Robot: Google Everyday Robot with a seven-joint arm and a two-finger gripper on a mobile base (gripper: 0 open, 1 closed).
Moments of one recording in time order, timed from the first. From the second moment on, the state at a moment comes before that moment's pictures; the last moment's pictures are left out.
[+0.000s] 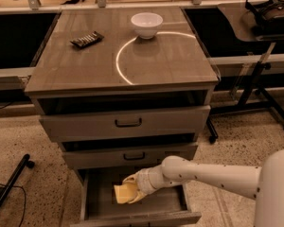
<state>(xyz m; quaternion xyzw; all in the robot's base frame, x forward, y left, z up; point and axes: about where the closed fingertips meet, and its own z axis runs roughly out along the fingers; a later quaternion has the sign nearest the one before) 0.489 0.057 0.363 -0.76 0.50 0.20 0.35</state>
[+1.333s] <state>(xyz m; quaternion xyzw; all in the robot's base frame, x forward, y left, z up) 0.467 0.071 0.487 -0.78 0.47 0.21 0.36</state>
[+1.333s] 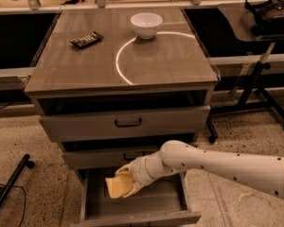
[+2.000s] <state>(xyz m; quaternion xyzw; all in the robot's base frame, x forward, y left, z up) 0.465 0.082 0.579 -0.80 0.45 0.17 0.37</state>
